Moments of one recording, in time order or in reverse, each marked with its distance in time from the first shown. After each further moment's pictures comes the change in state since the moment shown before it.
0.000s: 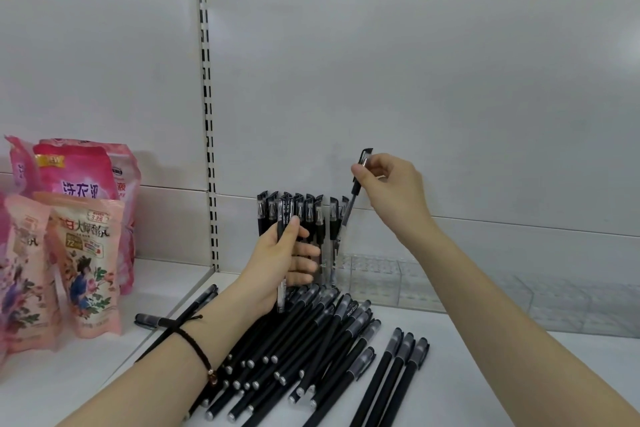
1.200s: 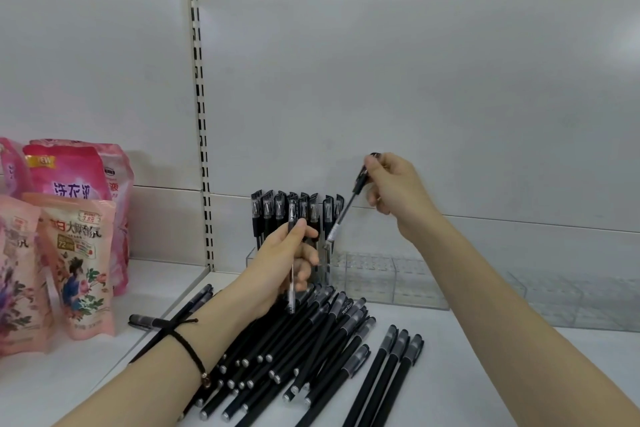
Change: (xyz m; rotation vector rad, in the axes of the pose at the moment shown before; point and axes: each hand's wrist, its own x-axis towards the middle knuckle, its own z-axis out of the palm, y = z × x) left_hand -0.001 -0.002 0.003 0.044 -0.178 -0.010; right_hand 0.005 0.004 -0.011 0.249 -0.135 0.233
